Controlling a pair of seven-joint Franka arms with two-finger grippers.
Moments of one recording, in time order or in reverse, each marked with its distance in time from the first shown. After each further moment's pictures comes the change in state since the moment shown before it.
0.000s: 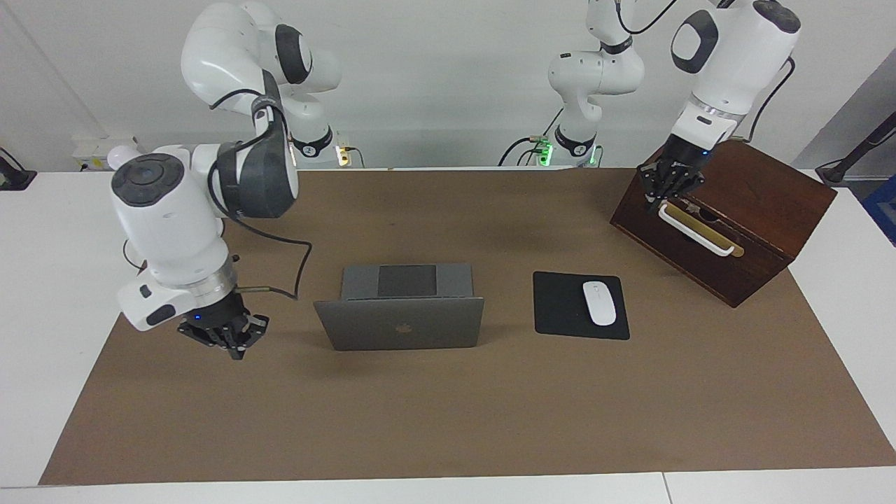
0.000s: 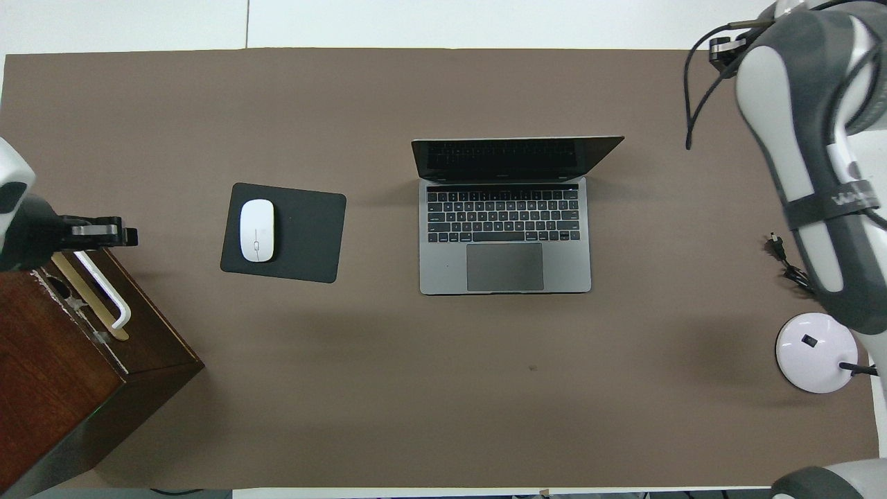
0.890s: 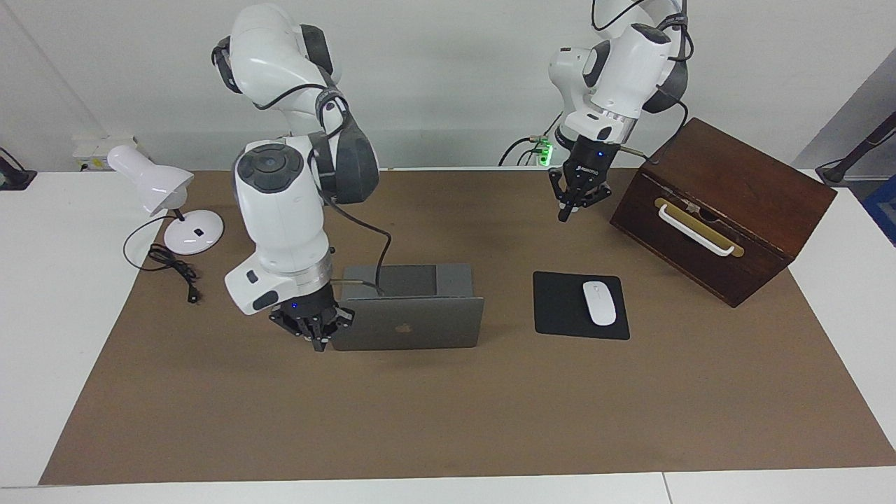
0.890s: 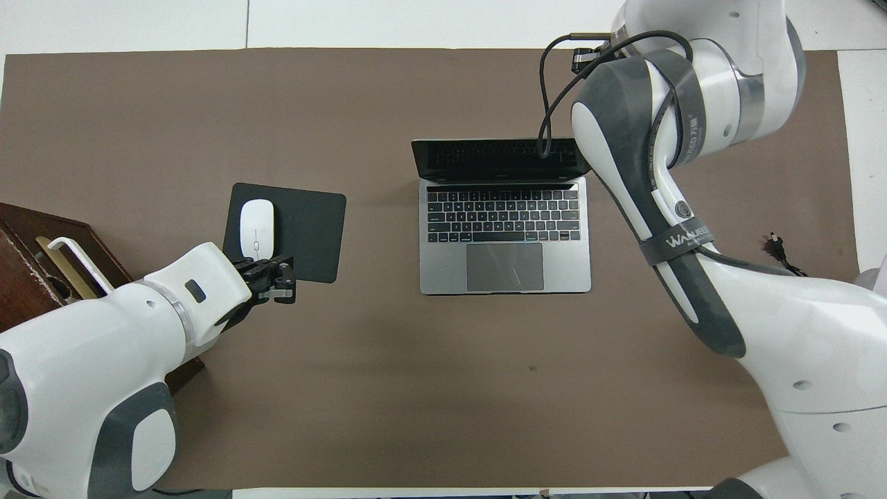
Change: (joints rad) left arm -0.308 -0.067 -0.002 -0.265 -0.054 0.455 -0.001; right arm 0.156 0.009 -0.013 0.018 0.000 0.016 0.218
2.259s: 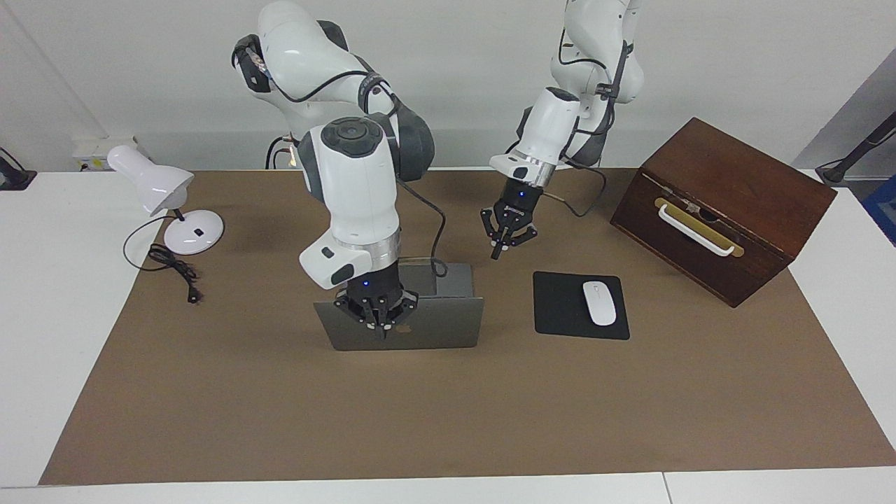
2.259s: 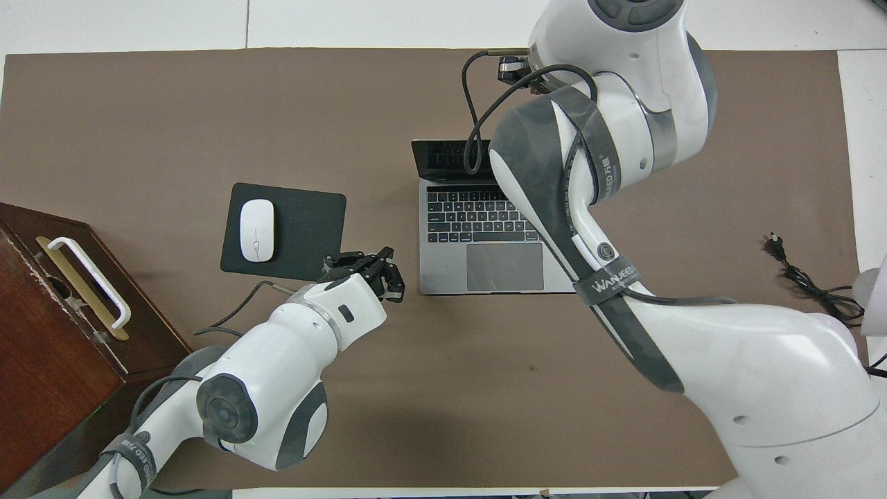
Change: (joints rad) left arm -0.237 0.343 -0.001 -0.065 -0.029 0.620 0.001; right arm 0.119 0.000 -0.010 0.013 0.000 0.054 0.084
